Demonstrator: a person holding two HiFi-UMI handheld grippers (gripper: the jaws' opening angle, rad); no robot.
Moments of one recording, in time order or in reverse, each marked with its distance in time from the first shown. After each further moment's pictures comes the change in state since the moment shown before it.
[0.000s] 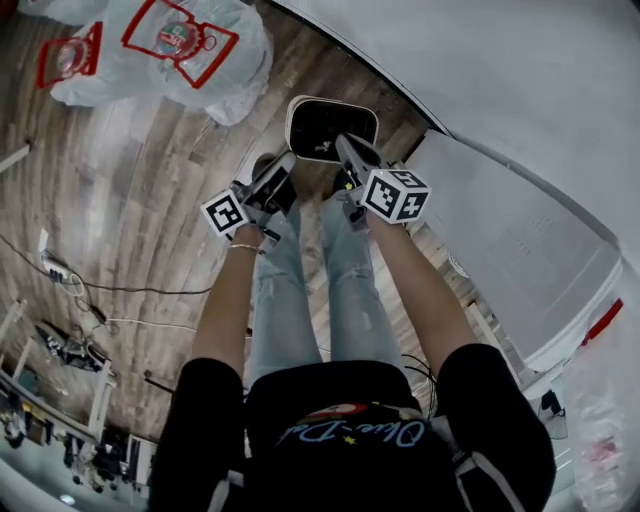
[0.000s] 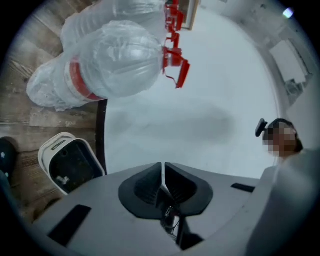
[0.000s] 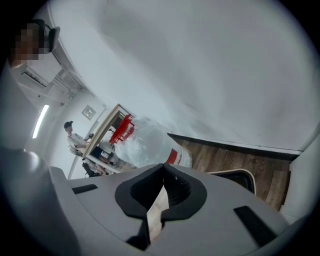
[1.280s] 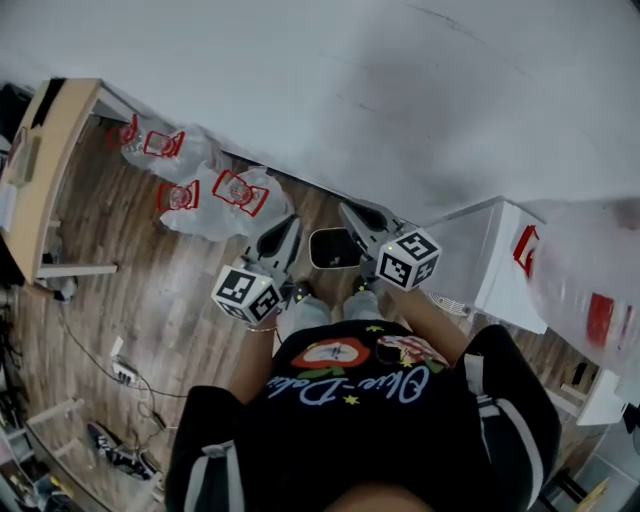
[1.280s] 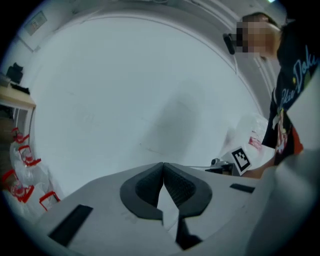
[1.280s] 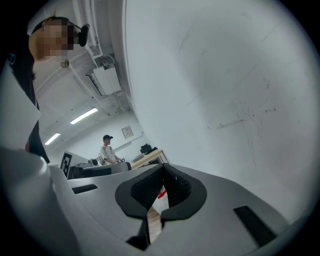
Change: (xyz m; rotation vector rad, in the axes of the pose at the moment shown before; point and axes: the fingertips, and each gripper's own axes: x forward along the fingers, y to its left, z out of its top) left arm 0.024 -0.459 -0.023 1.258 0.103 0.036; right arm -0.278 0.281 0.227 -0.398 -0.472 0.258
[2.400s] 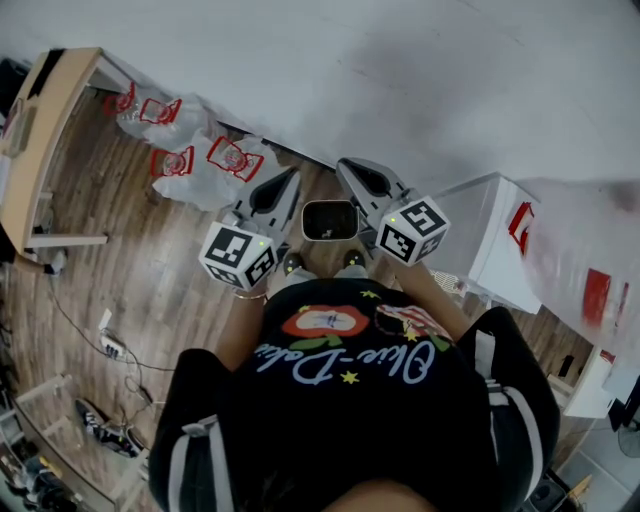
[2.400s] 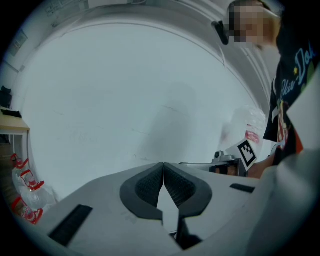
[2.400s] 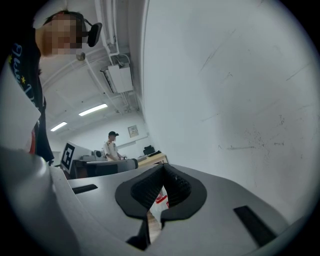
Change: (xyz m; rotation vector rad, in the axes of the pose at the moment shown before) left arm -0.003 -0.030 0.042 0.156 -0.001 -0.004; right arm -0.014 0.039 0.041 -0.148 -0.047 0.040
